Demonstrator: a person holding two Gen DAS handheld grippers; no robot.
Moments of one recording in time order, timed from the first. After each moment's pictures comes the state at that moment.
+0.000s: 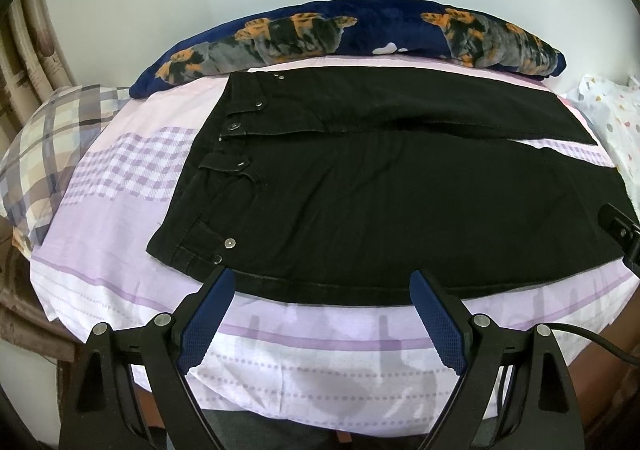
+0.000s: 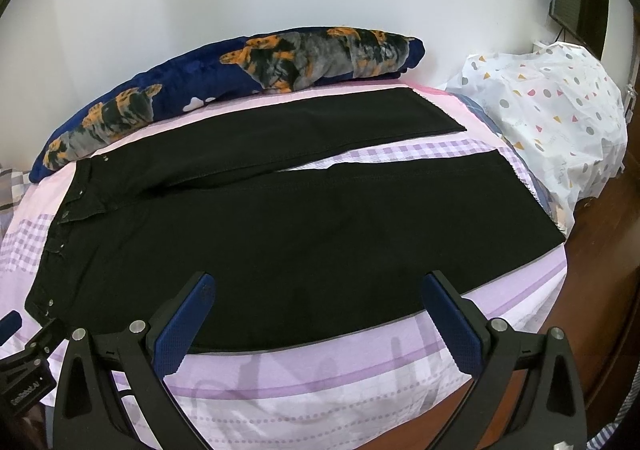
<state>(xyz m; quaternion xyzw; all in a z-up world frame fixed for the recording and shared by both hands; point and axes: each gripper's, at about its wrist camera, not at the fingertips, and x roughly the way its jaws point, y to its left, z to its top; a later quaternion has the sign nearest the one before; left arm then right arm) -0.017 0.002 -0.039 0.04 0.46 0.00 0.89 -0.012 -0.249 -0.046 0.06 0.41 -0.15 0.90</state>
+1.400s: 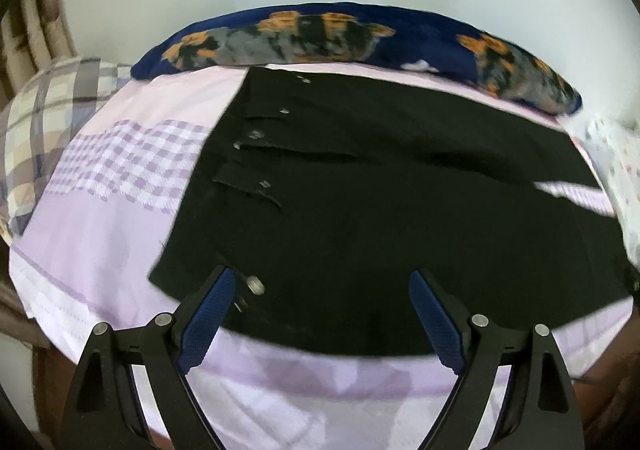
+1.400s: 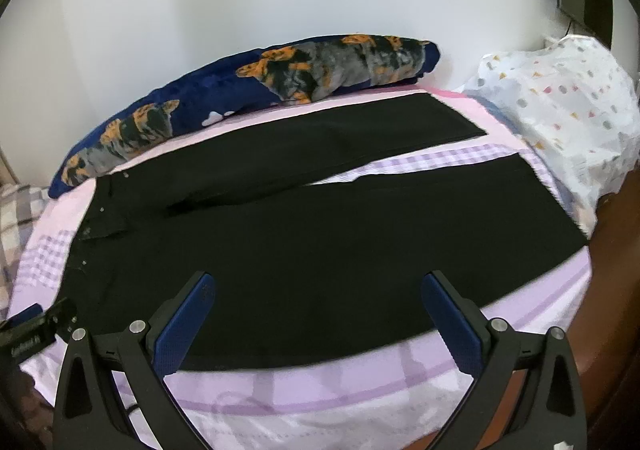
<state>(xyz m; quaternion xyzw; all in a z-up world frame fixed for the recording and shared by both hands) 0.037 0.053 -0.040 -0.03 0.47 0.00 0.88 0.009 -0.246 -0.044 0.10 0.39 -0.10 0.91</state>
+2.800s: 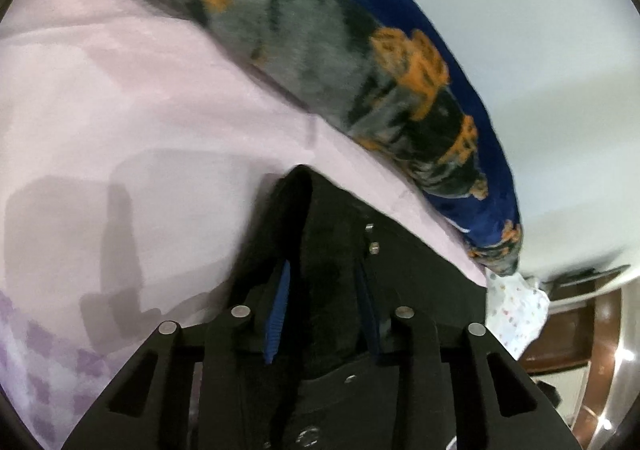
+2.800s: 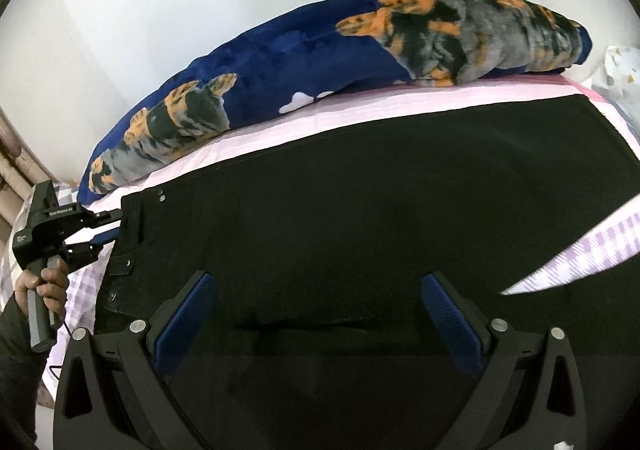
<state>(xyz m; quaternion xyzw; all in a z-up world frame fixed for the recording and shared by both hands) 0.342 0.216 -0.130 -0.35 0.52 -0.16 0.76 0.208 -0.183 -0.100 0.13 0.45 0.03 0.88</state>
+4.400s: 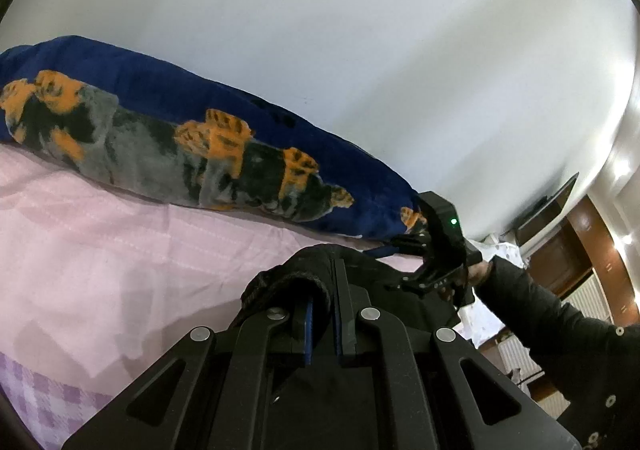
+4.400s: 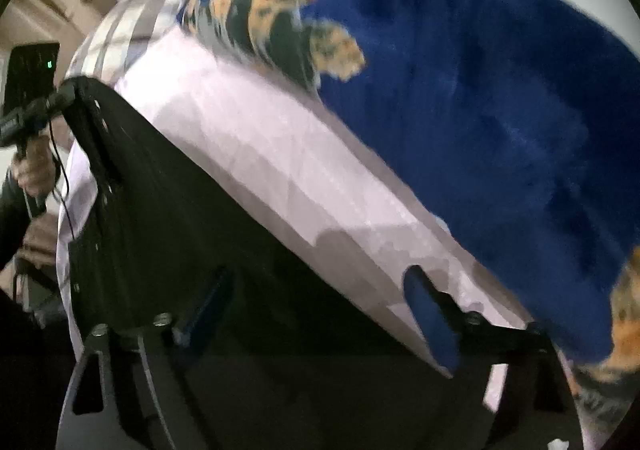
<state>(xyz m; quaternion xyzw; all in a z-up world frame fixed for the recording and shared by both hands) 0.300 0.191 -0.064 -0.26 0.33 -0.31 0.85 0.440 -0.151 -0.126 -0.17 0.58 0.40 0.69</state>
